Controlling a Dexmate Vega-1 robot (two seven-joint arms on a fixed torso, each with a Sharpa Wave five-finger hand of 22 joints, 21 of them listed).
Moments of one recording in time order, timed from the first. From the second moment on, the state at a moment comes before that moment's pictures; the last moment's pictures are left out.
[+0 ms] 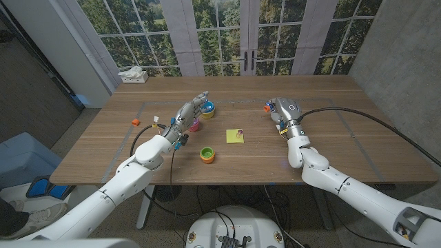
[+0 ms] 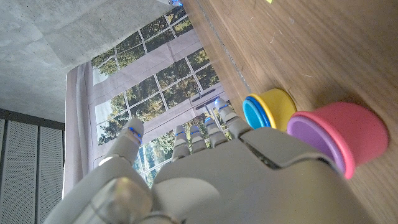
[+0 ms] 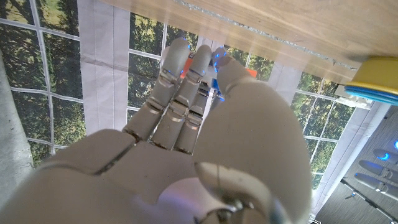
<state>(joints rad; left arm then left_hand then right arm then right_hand) 1.05 0.67 0.41 -1.70 -0.50 -0.27 0.01 0.10 0.11 0.68 -0.12 0.17 0.07 -0.06 0.17 0.17 0.00 -0.11 0.18 0.18 0.01 -0.04 0.17 0.17 0.16 -0.01 0.24 0.19 -0.81 -0.63 -0.77 -1.55 -0.69 -0.38 -0.66 1.32 0.05 0.42 -0.17 0.17 1.01 -0.09 0.29 0.31 0.97 -0.08 0.21 0.35 1.04 -0.17 0.48 0.31 0.84 -0.10 1.23 0.16</state>
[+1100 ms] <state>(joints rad) 1.07 0.68 0.40 -1.72 -0.51 -0.26 0.02 0.10 0.11 0.68 -0.13 0.17 0.06 -0.05 0.17 0.17 -0.01 -0.10 0.18 0.18 0.01 -0.04 0.17 0.17 0.16 -0.01 0.24 0.19 -0.75 -0.62 -0.86 -1.49 -0.74 -0.49 -0.56 1.32 0.05 0.41 -0.17 0.18 1.01 -0.09 0.29 0.33 0.97 -0.08 0.20 0.36 1.05 -0.18 0.46 0.31 0.83 -0.10 1.23 0.16</state>
